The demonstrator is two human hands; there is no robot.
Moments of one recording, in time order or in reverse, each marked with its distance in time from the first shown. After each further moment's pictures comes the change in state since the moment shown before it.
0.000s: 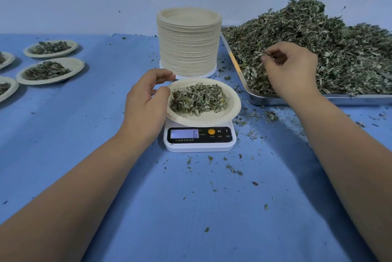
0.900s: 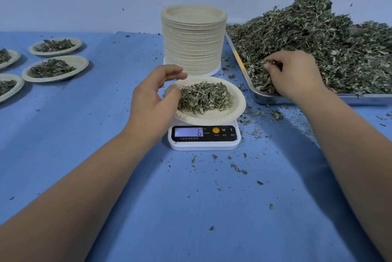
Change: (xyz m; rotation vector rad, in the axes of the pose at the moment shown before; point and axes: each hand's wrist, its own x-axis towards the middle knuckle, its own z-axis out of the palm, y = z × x) left_hand -0.005 0.004 -0.001 0.049 -0.044 0.144; right_hand 0.009 0.016 0.003 -0.314 -0.260 -0.085
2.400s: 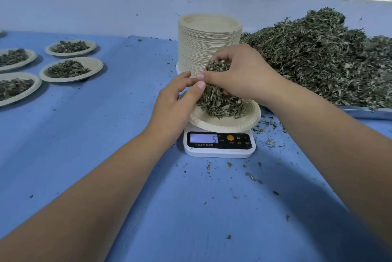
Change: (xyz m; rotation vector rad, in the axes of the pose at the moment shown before) left_hand 0.010 -0.006 0.002 -0.164 -0.068 -0.163; right_hand -0.008 -0.150 -0.012 0.468 -0.283 -0.145
